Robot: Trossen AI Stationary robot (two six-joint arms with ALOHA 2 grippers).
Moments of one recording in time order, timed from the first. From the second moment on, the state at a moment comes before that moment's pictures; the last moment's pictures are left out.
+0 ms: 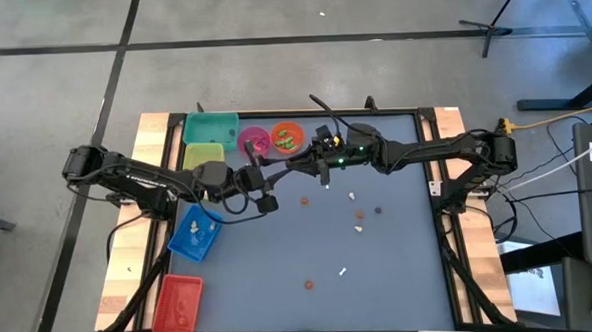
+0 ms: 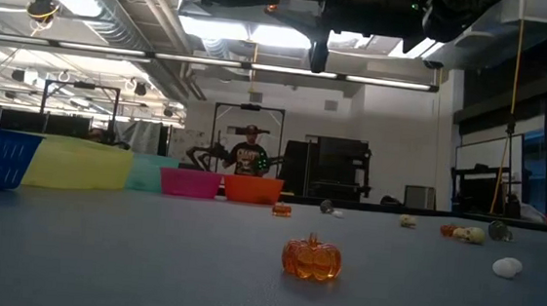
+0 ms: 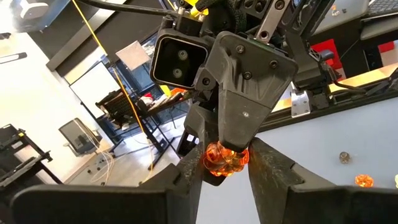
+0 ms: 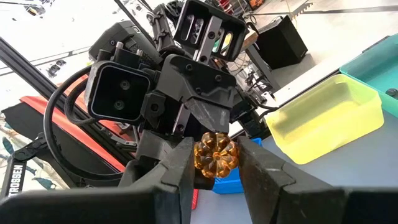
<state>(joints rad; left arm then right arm) -0.07 1.29 0.70 0.62 -0.48 0.50 -0.18 1.57 0.98 0.60 -0.32 0.68</state>
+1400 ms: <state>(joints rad) -0.14 1.29 0.70 0.61 -0.49 0.41 -0.31 1.52 0.98 0.60 -0.60 0.68</state>
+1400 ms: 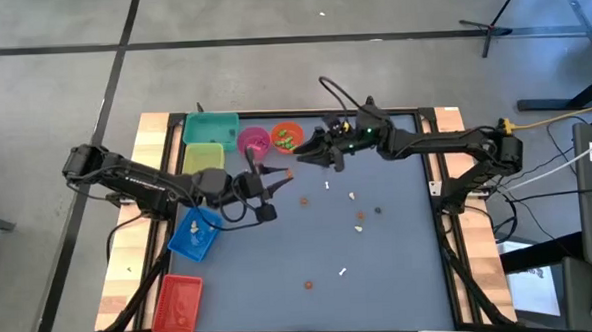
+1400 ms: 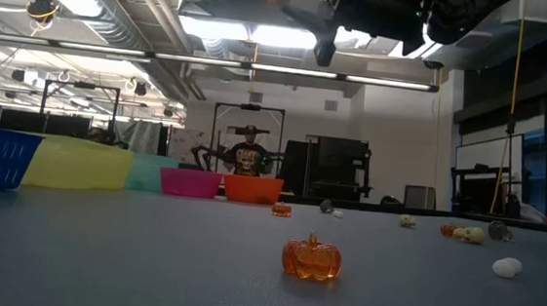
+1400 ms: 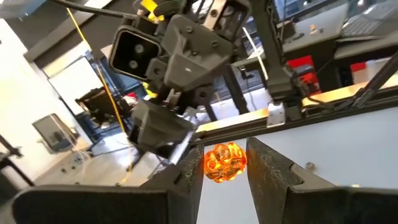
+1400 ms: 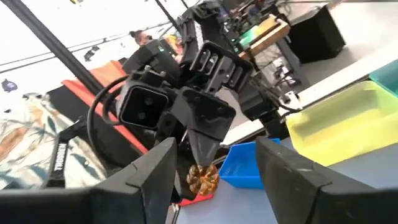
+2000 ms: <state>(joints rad) -0.30 1.29 0.70 0.51 -0.49 0.13 -0.32 1.52 0.98 0.54 -0.65 0.67</state>
